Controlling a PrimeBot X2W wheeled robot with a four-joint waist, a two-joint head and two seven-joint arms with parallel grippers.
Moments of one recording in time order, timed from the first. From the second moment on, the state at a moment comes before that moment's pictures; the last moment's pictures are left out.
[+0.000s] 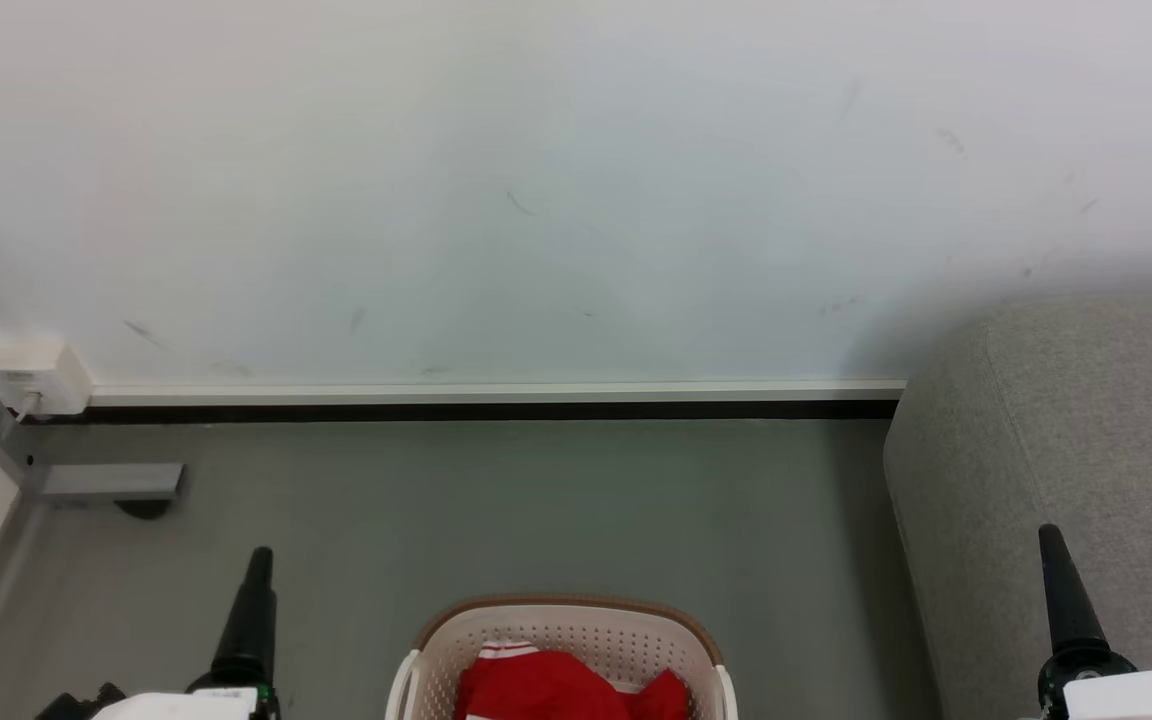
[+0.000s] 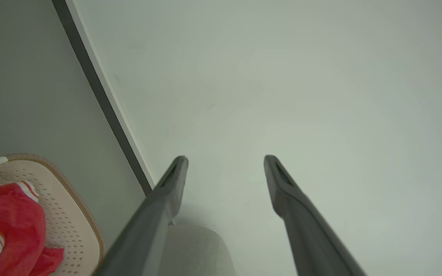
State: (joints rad) left arm -0.08 0.04 0.07 0.28 -1.40 -0.11 0.01; right arm -0.07 -0.03 -0.05 0.23 1.29 0.13 0.01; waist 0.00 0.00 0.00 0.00
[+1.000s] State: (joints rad) left arm -0.05 0.04 -0.06 0.22 -0.81 -0.03 -0.10; right arm -0.04 -0.04 0.02 0.19 0.68 0.13 -0.10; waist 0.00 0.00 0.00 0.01
